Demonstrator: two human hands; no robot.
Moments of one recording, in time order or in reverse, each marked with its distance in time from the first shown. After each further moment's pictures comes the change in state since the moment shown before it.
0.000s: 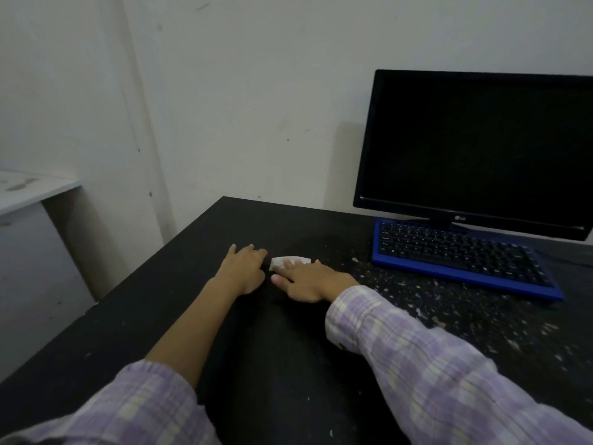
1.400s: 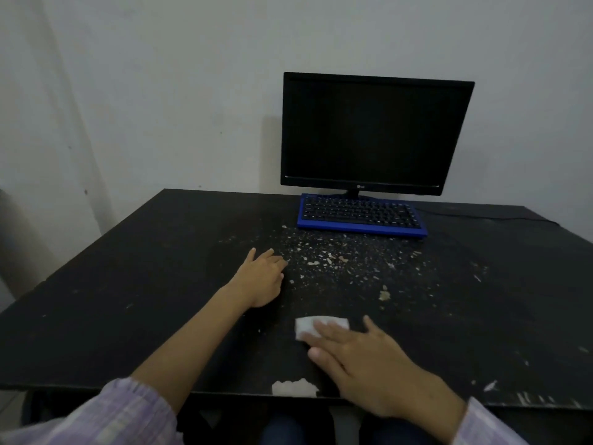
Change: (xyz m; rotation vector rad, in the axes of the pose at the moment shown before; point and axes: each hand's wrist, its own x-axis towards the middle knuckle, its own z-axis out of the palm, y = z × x) left_hand -0.101 0.138 0.024 0.063 0.012 0.404; right_hand -0.316 -0.018 0.098 0.037 0.143 0.155
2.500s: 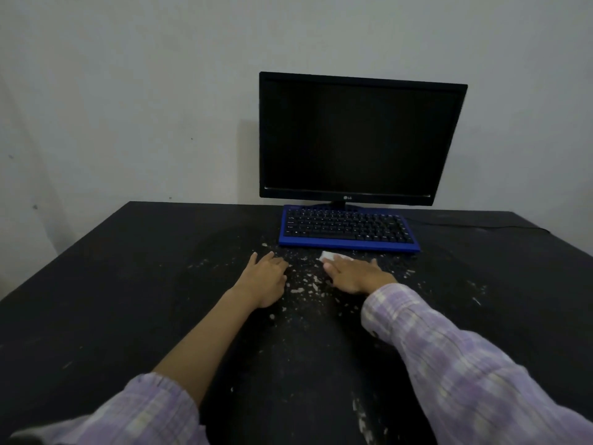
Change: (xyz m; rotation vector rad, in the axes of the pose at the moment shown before) left_hand 0.089 0.001 -0.001 -0.110 -0.024 0.025; right_hand 0.168 0.135 -0.064 0.080 -0.103 0.438
